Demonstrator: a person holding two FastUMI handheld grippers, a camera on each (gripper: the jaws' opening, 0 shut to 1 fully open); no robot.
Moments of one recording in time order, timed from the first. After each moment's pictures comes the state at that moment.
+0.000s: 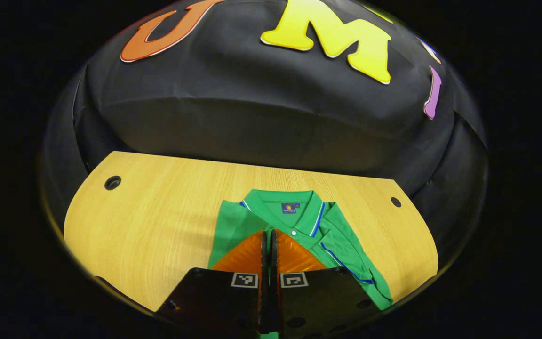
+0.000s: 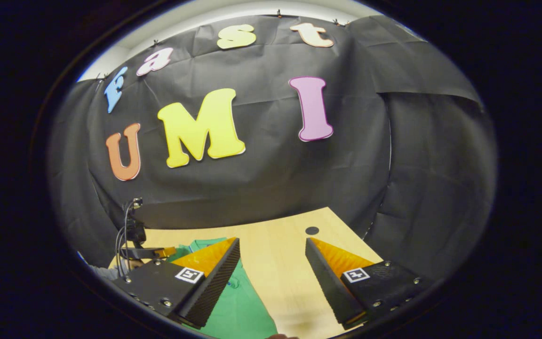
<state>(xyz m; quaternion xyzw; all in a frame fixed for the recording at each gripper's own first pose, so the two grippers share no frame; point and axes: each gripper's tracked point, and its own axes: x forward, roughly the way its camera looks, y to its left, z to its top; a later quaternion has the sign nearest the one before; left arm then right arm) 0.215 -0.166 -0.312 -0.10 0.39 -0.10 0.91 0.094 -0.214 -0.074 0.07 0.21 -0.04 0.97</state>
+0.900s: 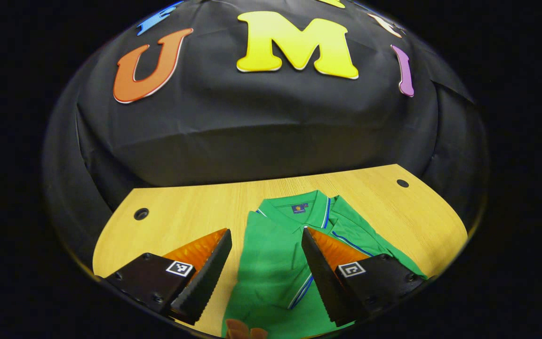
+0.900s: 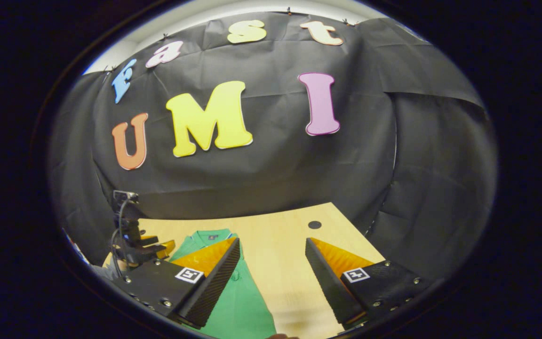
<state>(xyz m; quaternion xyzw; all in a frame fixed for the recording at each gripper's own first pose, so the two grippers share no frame) 0.179 -0.122 -0.257 0.01 0.30 -0.09 0.95 0.082 -0.187 -0.089 0.05 0.23 -0.02 0.97</state>
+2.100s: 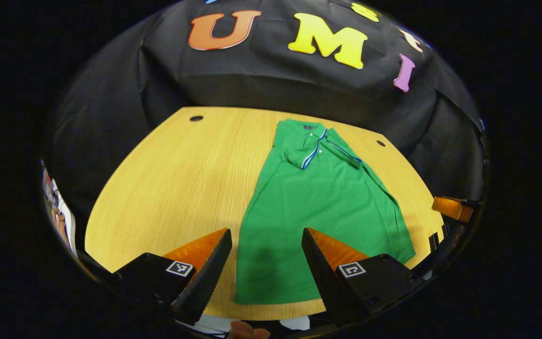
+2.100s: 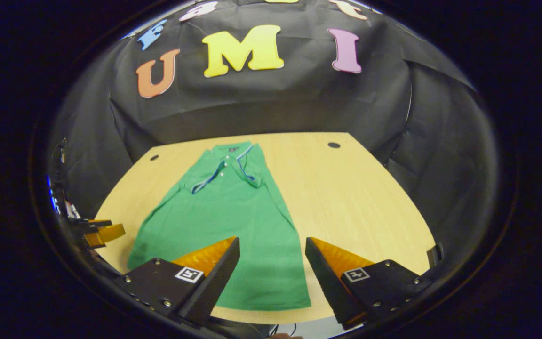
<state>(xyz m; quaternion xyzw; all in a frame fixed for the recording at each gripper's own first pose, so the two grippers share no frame) -0.142 -0.042 -0.276 -0.09 0.47 -0.06 0.88 -0.098 -0.130 -0.257 0.00 0.42 0.00 0.91</state>
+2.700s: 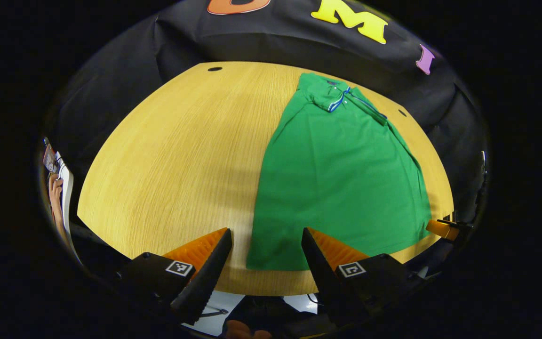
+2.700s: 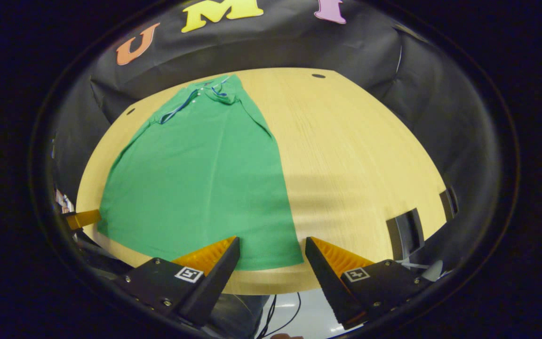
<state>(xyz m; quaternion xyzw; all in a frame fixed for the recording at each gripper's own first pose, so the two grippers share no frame) -0.215 -0.029 -0.334 -0.08 0.57 -0.03 0.81 -0.178 -0.158 -0.355 0.01 0.55 -0.04 0.83</state>
